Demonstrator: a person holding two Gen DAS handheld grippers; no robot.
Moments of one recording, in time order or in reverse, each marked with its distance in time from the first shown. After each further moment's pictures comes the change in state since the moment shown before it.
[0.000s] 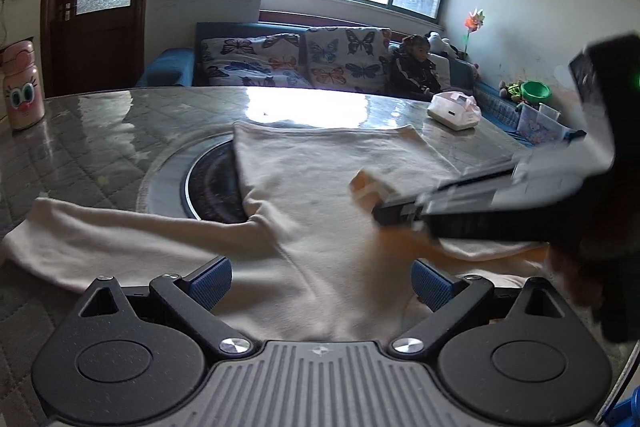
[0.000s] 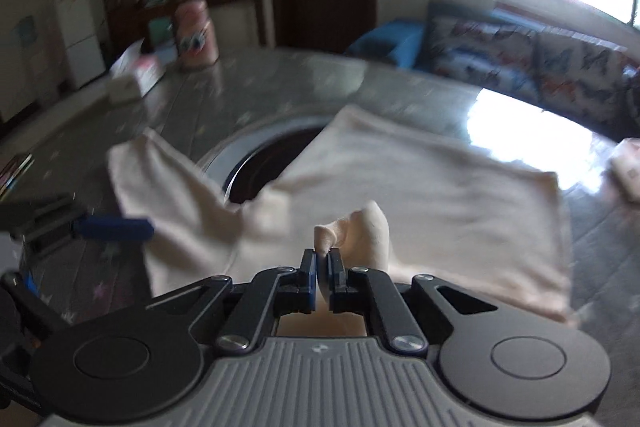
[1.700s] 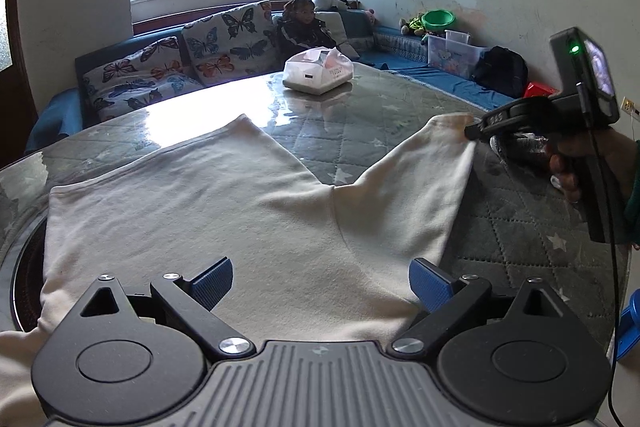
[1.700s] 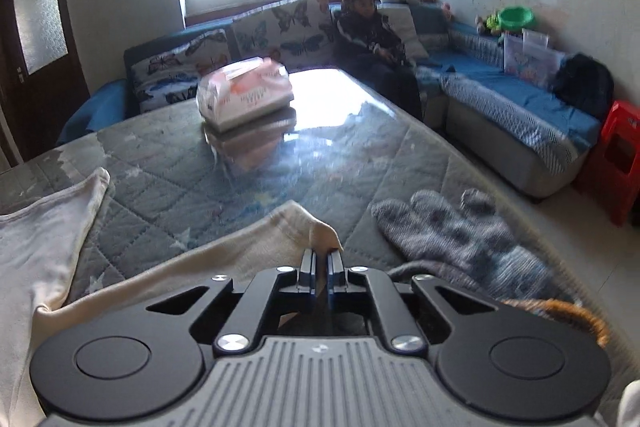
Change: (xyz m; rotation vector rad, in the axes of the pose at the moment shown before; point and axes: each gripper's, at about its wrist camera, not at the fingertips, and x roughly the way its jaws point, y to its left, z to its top) left arm 0.077 -0.149 0.022 0.318 0.083 -0.190; right arm -0.123 -0.267 -0.124 0.588 -0.154 -0.630
